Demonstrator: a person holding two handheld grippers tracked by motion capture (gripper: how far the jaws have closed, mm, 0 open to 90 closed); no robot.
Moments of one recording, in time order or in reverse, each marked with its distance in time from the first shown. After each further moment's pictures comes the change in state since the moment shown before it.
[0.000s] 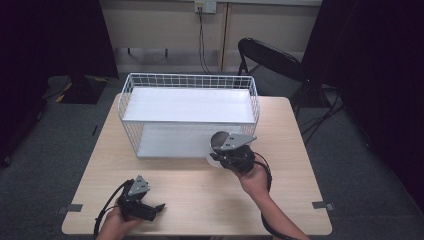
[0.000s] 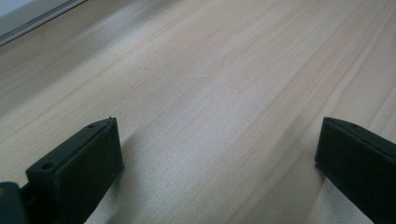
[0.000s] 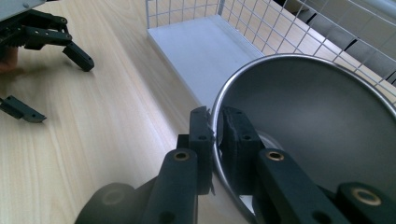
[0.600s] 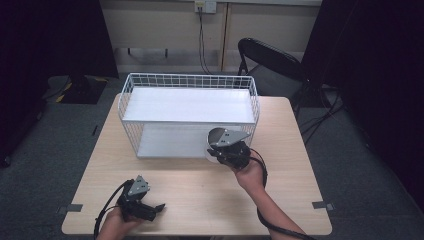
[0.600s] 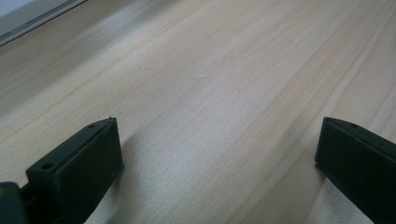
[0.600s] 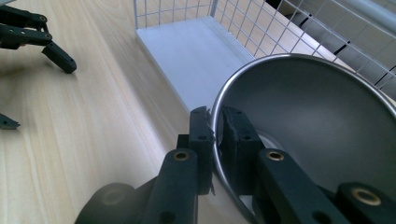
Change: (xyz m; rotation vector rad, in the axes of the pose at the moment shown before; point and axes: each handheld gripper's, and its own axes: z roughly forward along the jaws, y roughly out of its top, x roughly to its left) left arm 0.000 0.000 0.000 0.000 0.000 0.000; right arm -0.006 0.006 0.015 0.003 -0.026 -0.025
